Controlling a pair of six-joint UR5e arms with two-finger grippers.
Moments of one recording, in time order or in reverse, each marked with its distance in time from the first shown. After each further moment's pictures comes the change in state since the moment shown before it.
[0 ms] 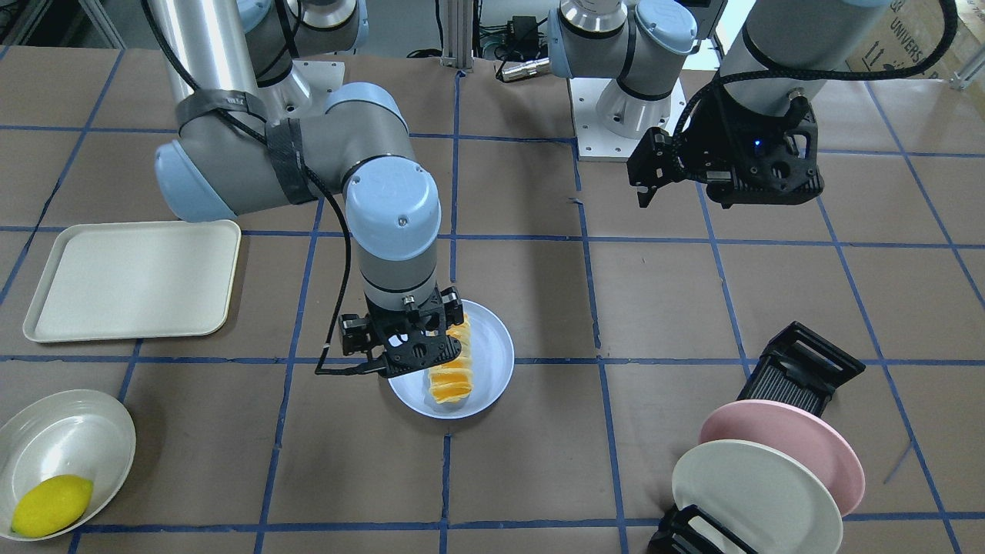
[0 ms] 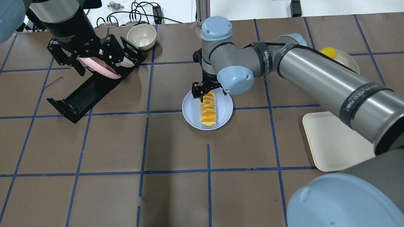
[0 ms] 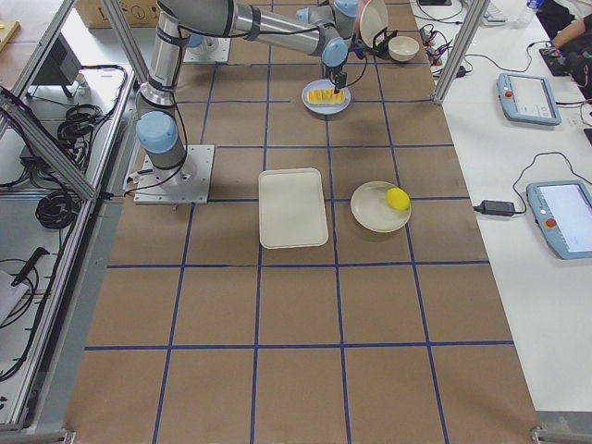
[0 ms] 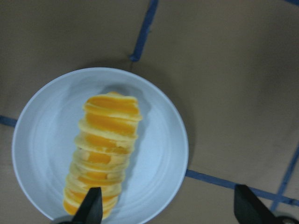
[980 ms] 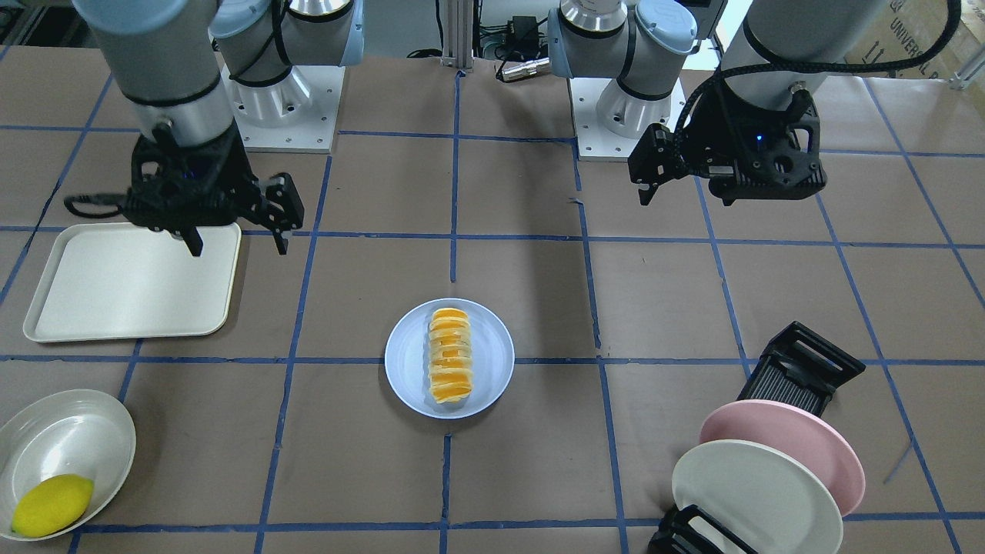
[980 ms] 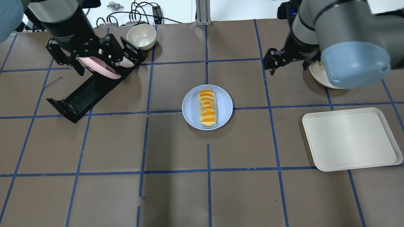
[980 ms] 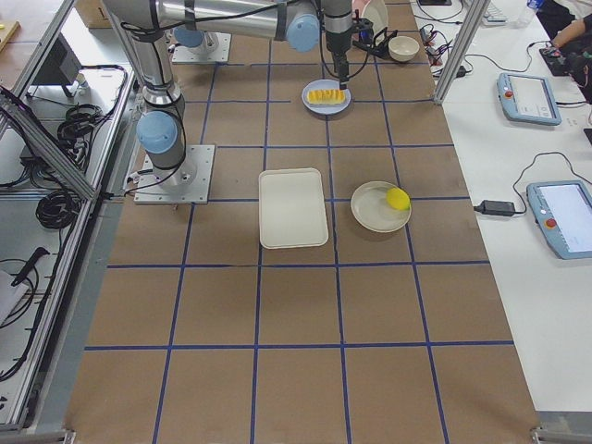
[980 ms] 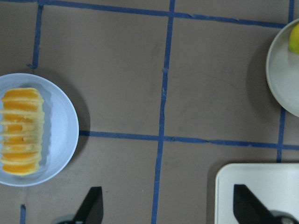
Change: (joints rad) left arm 0.000 0.006 0.001 0.000 0.001 -0.007; right arm -0.296 -0.504 0.321 0.036 0.064 -0.043
